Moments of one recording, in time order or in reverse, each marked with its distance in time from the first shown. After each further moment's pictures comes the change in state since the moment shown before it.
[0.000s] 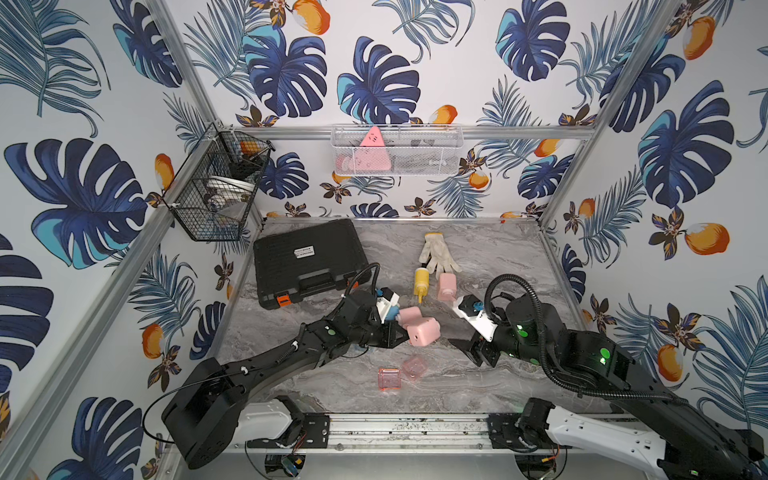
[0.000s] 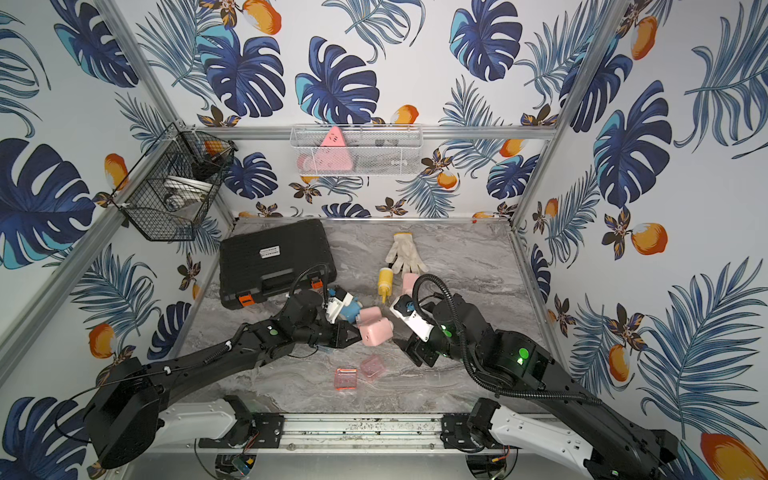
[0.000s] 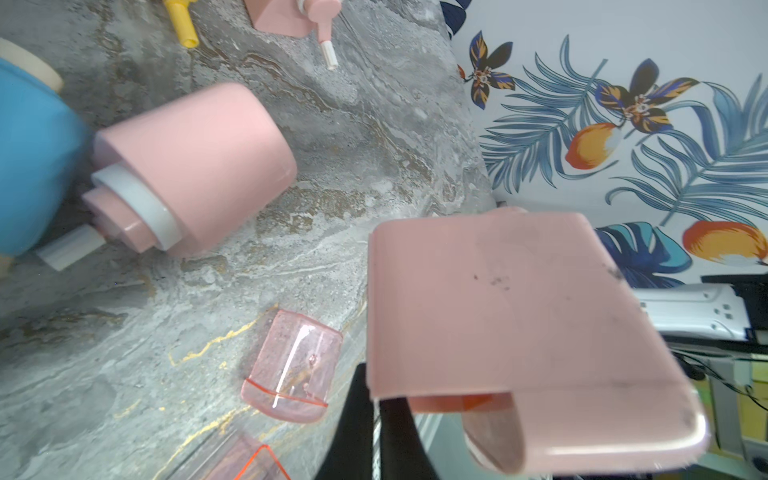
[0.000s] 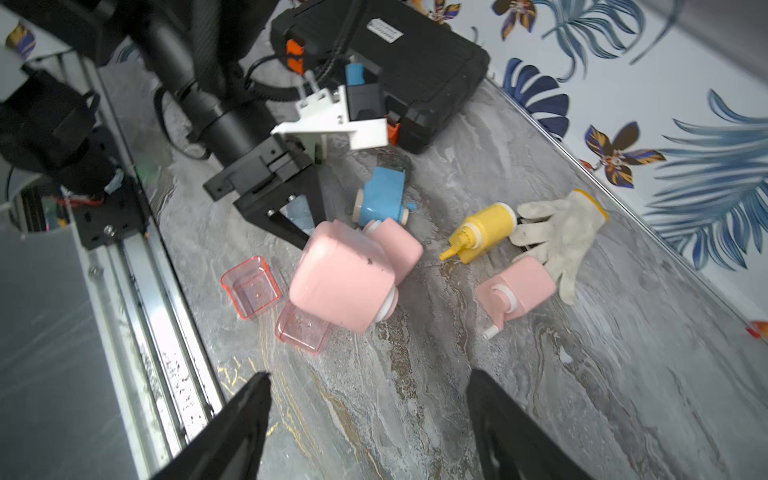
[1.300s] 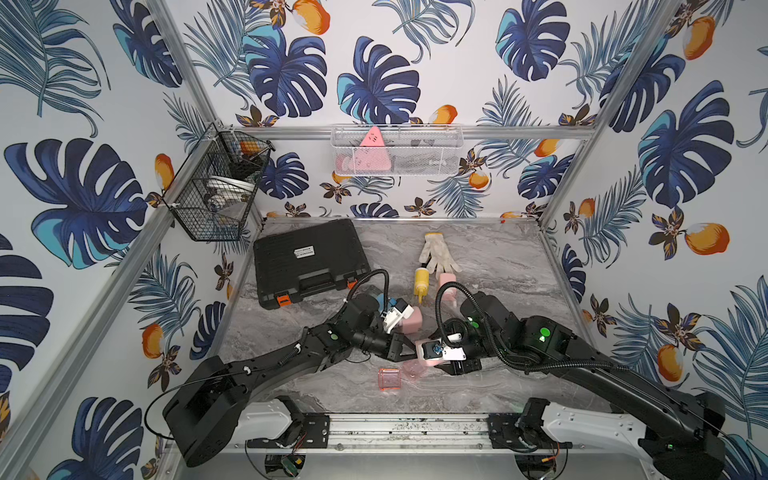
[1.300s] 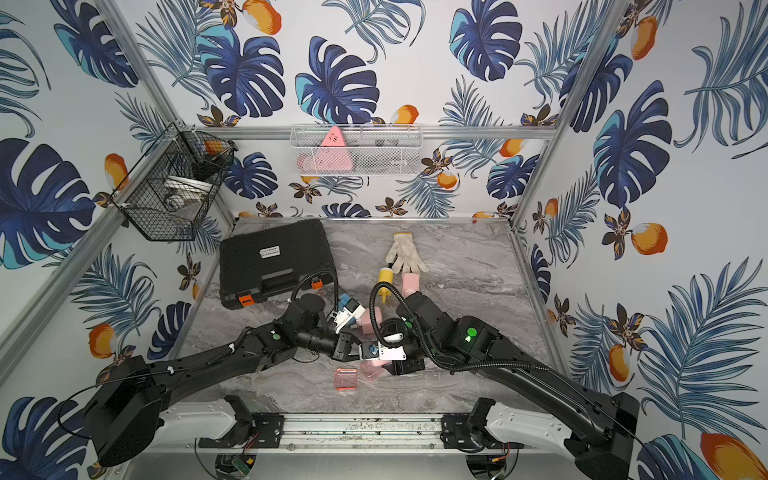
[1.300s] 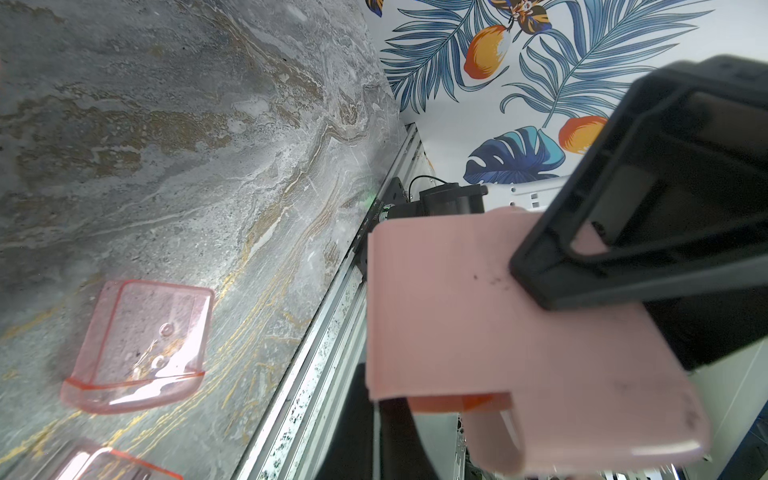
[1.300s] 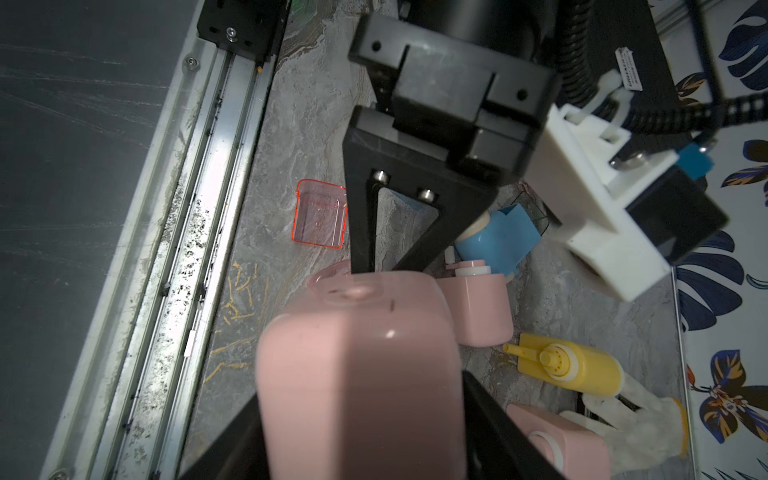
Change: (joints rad) left arm -0.053 0.015 -0.027 0.109 0.278 -0.031; right arm 0.000 0.217 -0.029 0.009 -0.256 -0.598
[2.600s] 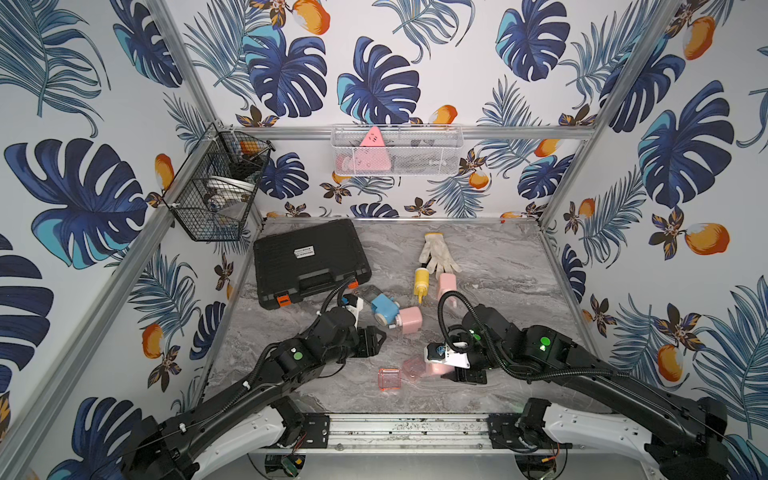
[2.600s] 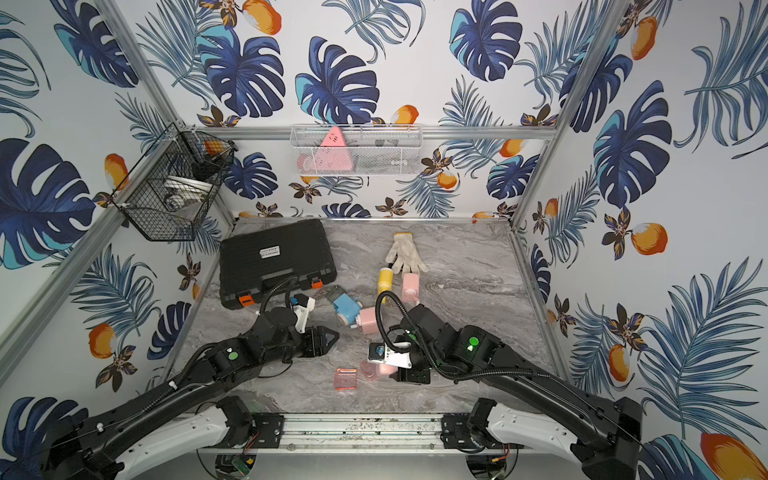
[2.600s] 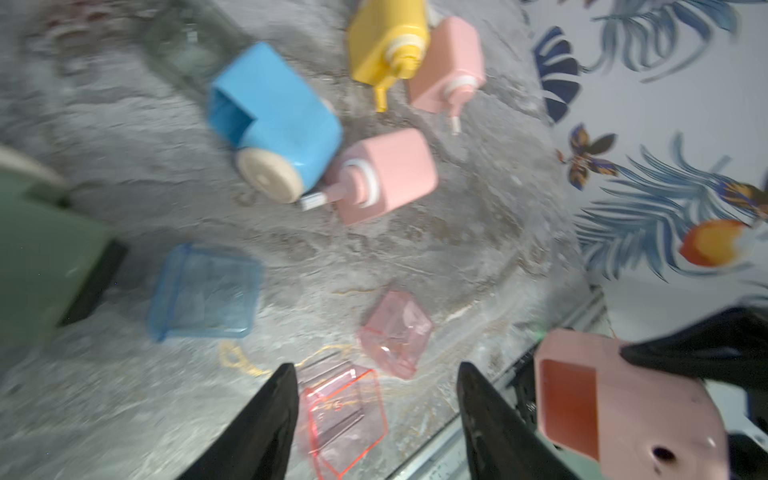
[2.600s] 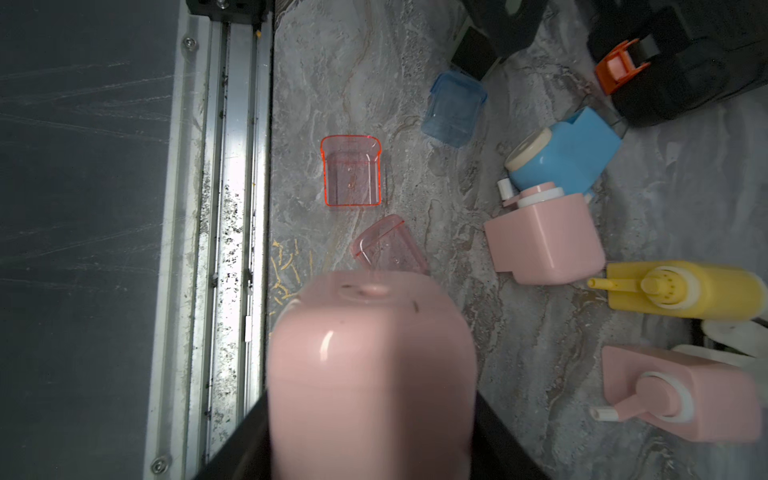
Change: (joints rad) left arm 0.005 -0.417 -0.053 -0.518 -0.821 -0.102; right arm 0.051 -0.037 -0.127 -0.032 0.016 0.252
